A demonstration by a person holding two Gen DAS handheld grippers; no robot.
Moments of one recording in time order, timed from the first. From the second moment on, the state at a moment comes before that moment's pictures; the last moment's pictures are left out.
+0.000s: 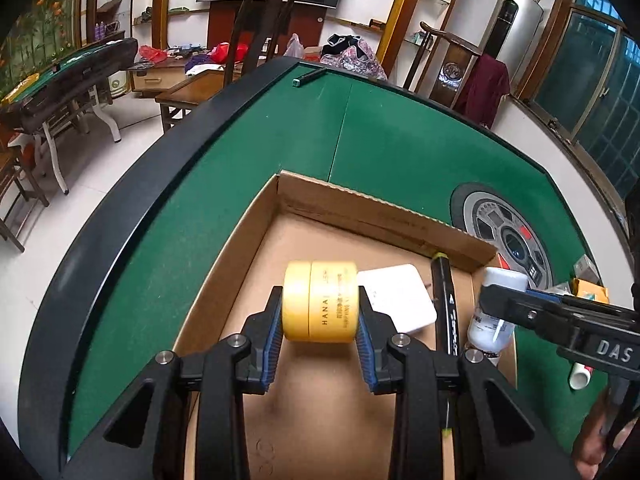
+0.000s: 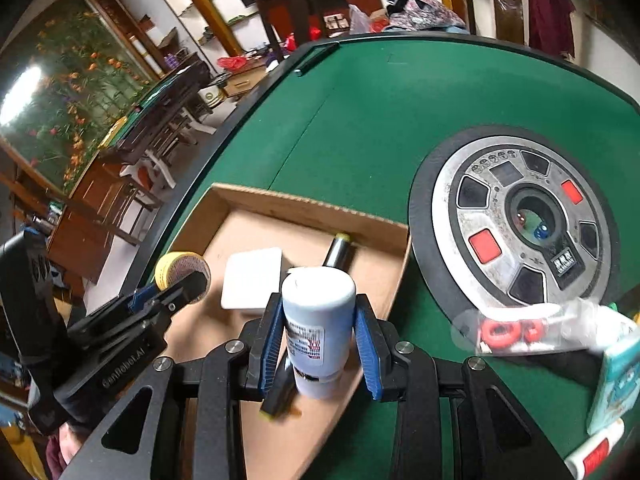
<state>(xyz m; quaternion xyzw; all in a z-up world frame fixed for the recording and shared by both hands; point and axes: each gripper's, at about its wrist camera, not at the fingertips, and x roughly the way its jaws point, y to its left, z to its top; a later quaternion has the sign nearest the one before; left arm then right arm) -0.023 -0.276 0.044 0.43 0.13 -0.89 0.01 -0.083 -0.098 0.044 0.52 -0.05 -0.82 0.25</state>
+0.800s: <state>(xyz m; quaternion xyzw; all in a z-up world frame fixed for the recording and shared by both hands) 0.054 -0.286 0.038 0.44 0.22 -0.87 0.06 0.012 0.044 0.077 0.41 -0.09 -0.89 0.18</state>
